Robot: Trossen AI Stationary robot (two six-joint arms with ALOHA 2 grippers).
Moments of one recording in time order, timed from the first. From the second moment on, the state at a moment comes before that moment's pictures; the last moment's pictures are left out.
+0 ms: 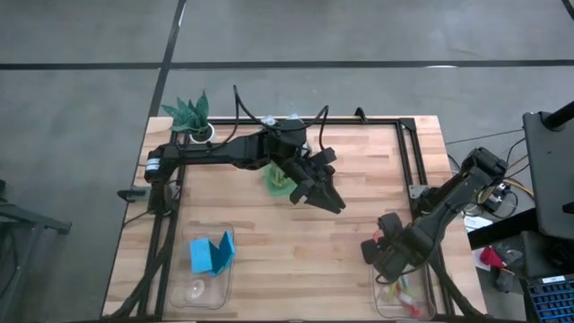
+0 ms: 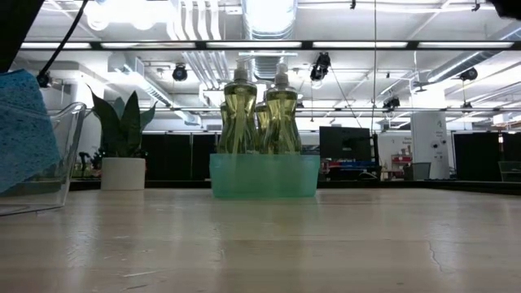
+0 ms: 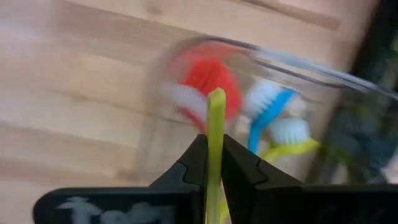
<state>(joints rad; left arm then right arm) 0.03 1.87 1.98 -0.16 0.79 -0.75 0.77 1.48 1.16 -1.29 0.08 2.13</state>
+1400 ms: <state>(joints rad) 0.01 1.18 1.07 -0.02 0.27 -0.28 0.77 0.99 0.83 -0.24 0.84 0.81</state>
